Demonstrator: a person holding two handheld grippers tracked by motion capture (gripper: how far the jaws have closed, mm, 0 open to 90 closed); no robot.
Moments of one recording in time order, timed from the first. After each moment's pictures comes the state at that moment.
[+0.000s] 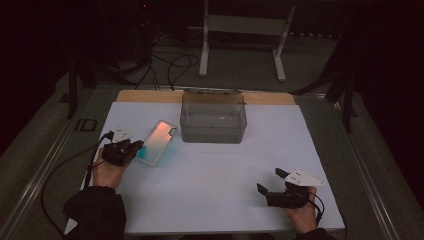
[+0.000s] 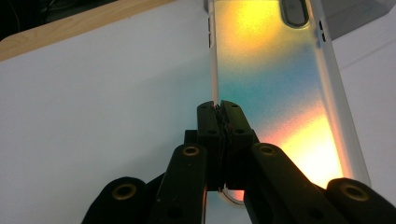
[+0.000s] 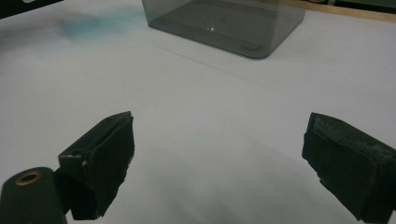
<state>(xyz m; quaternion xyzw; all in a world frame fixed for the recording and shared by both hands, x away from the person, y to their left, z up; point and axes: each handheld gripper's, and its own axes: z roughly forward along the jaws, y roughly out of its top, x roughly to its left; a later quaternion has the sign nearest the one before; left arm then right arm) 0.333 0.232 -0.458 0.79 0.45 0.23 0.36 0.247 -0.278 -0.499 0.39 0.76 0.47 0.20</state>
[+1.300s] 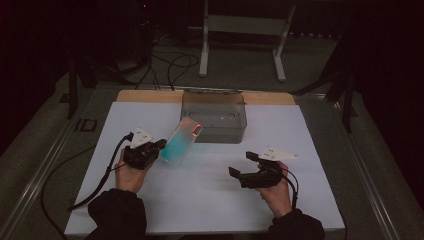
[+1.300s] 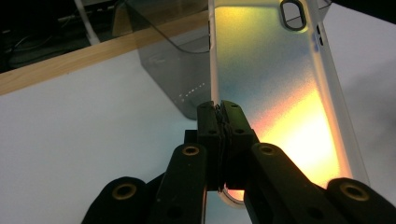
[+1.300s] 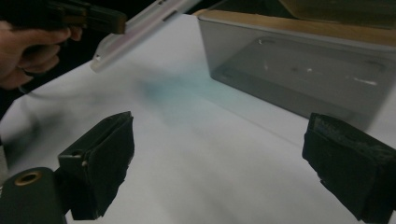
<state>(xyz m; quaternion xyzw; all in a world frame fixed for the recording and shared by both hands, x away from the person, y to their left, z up) 0.320 0.171 -0.441 0.78 0.40 0.22 0.43 0.289 -0.202 -0.455 0.37 0.76 0.52 0.11</state>
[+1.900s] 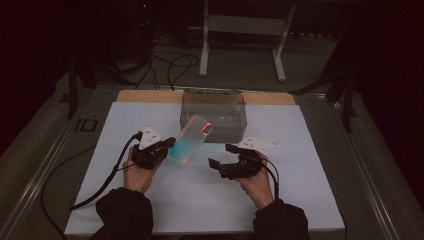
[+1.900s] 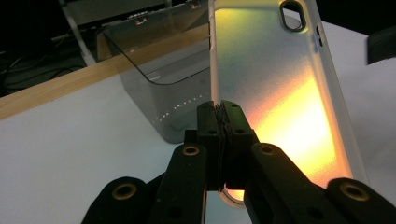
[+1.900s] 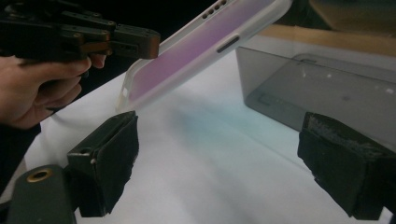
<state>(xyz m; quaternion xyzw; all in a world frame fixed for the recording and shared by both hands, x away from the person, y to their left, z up) 0.314 0.147 -0.429 0.78 0.38 0.23 0.45 0.309 -0.150 -0.441 0.36 0.76 0.54 0.08</state>
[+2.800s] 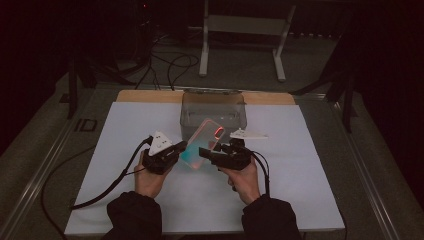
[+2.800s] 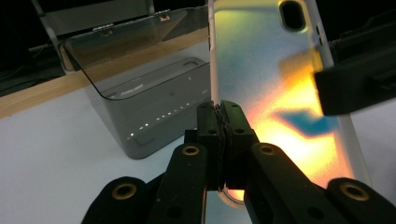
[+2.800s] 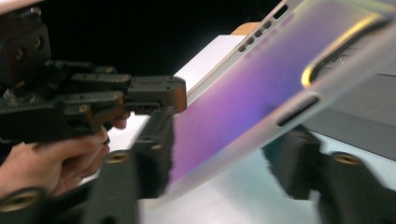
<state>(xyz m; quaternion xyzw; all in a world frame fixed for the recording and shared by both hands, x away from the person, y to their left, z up) 0.303 0.122 -0.432 0.77 0.36 0.22 0.48 0.325 -0.125 -0.437 0.40 0.72 0.57 0.01</state>
